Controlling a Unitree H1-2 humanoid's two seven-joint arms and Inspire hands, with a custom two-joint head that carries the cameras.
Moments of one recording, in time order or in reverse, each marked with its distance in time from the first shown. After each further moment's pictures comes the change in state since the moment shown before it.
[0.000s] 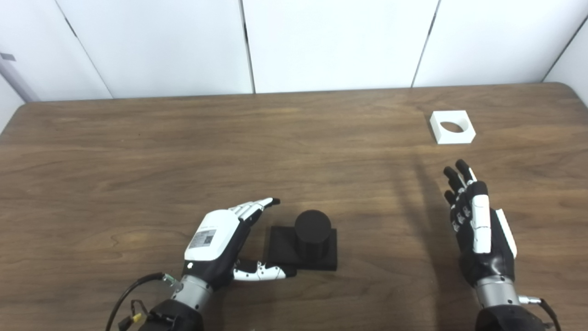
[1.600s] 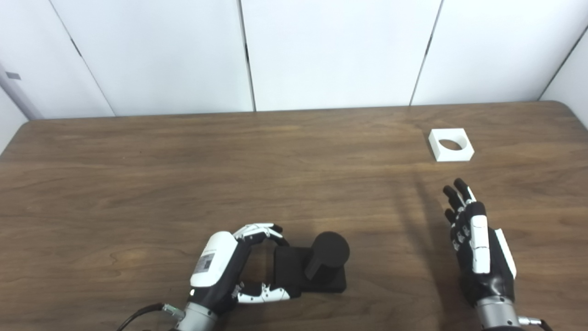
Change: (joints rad) left arm 0.029 -0.002 -0.036 0.091 -0.086 -0.142 0.208; right arm 0.002 0.001 0.013 0.039 -0.016 -0.054 -0.012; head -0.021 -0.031
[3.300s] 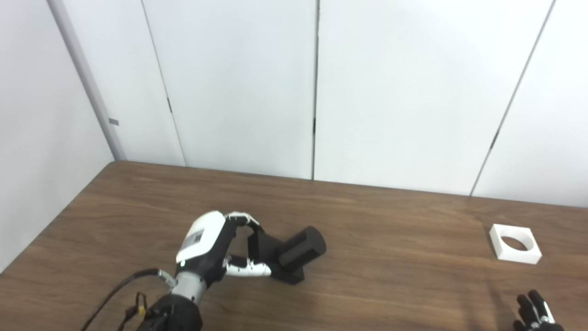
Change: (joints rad) left arm -0.271 0.121 0.124 -0.082 -0.093 0.467 -0.078; right arm 0.010 0.001 -0.065 0.113 0.016 -0.136 0.087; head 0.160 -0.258
